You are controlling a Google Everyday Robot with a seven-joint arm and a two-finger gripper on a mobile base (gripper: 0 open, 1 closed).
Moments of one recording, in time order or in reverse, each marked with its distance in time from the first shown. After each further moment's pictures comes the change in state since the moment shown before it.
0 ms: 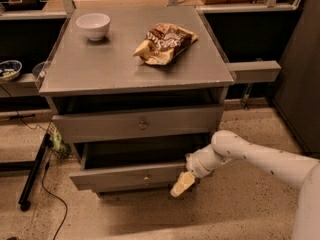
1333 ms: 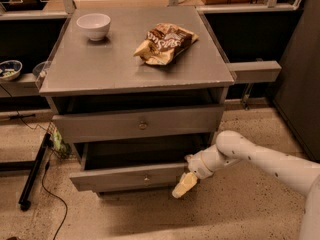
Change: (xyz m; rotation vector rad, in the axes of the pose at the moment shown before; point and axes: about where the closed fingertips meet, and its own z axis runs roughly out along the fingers) arm 0.001 0.011 -0.007 -0.063 -0.049 0.004
